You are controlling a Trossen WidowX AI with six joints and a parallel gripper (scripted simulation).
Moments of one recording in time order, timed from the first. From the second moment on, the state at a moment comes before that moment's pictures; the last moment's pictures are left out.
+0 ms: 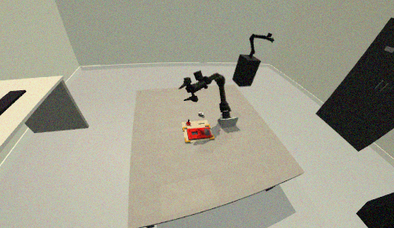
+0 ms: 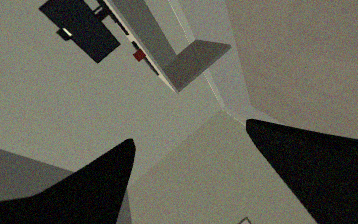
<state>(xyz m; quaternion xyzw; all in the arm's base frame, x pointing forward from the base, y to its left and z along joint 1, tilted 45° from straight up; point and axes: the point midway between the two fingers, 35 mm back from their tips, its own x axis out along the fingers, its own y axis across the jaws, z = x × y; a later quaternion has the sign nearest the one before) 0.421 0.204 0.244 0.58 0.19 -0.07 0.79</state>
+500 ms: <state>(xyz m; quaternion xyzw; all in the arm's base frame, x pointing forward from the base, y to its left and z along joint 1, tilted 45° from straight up) 0.399 0.166 0.201 0.38 0.27 -0.14 0.88</state>
